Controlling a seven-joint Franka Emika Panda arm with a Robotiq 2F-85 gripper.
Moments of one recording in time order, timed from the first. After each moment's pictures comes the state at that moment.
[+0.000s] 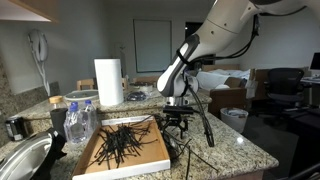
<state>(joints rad) 0.12 0.36 0.06 -2.18 0.24 2.42 0.45</state>
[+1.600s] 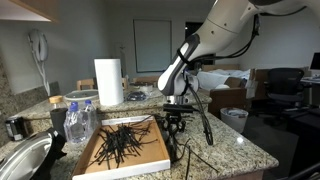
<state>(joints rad) 0.12 0.36 0.05 -2.17 0.24 2.43 0.45</state>
